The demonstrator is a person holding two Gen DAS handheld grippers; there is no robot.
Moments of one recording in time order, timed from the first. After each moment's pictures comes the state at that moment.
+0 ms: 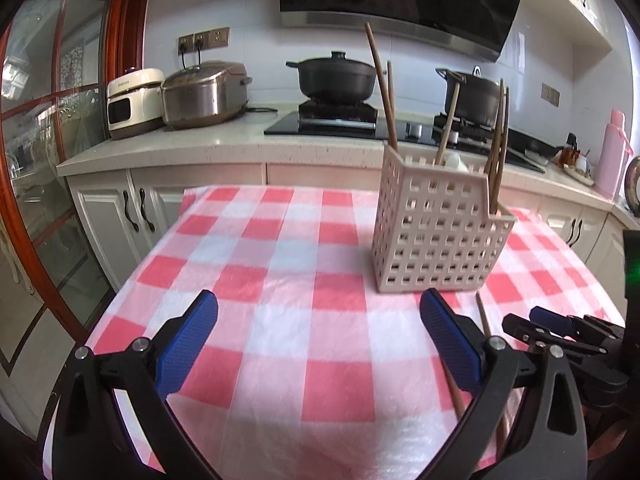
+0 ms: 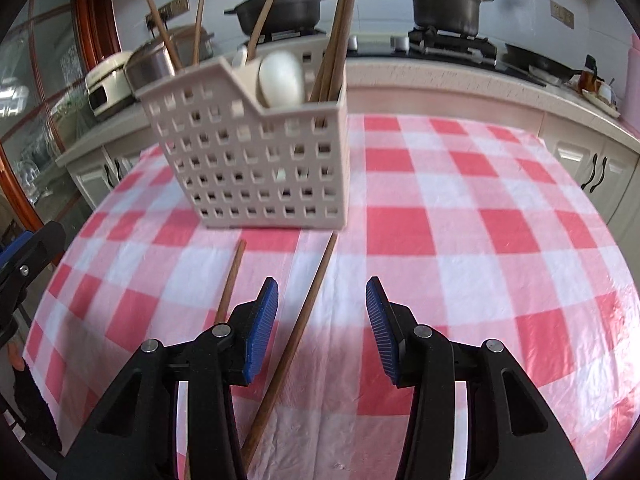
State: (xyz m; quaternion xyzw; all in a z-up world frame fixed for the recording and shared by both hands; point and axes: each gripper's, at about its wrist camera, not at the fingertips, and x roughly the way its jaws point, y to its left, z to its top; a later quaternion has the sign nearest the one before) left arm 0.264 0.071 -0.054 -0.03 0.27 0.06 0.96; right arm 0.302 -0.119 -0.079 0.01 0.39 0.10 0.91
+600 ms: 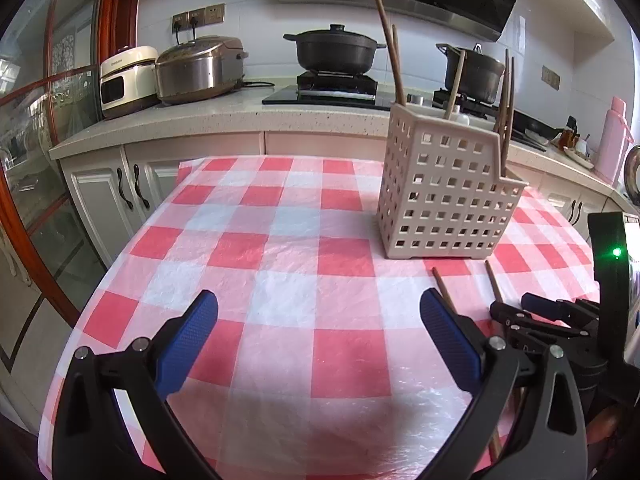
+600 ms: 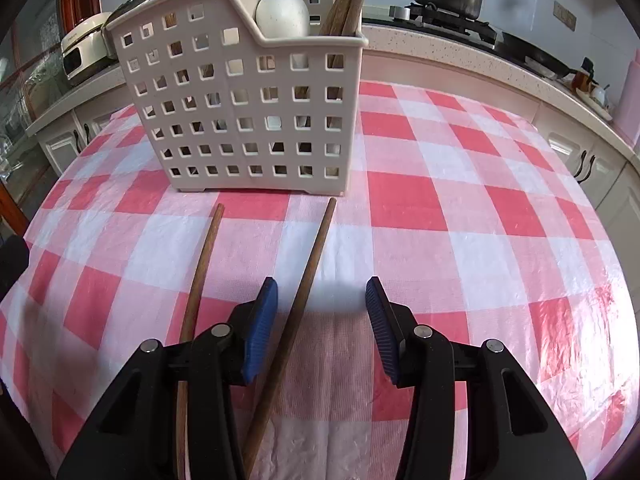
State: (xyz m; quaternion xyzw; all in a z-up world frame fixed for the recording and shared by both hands) left arm 0.269 0.078 -0.076 -0.04 0.31 0.05 0.95; right arm 0.318 -0.097 -0.104 -0.03 0.44 0.05 0.90
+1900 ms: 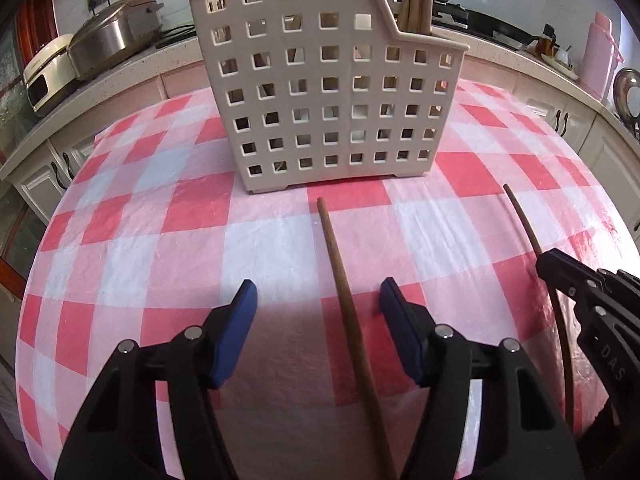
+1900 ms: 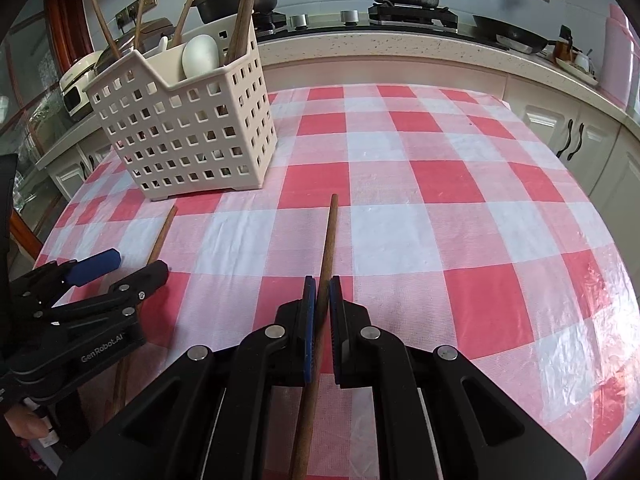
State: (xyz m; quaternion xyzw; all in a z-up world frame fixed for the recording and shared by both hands) left arm 0.335 -0.031 -0.132 0.03 0.44 -0.01 0.90; right arm 0.292 -0.179 -0.098 0.03 0.42 0.07 0.90
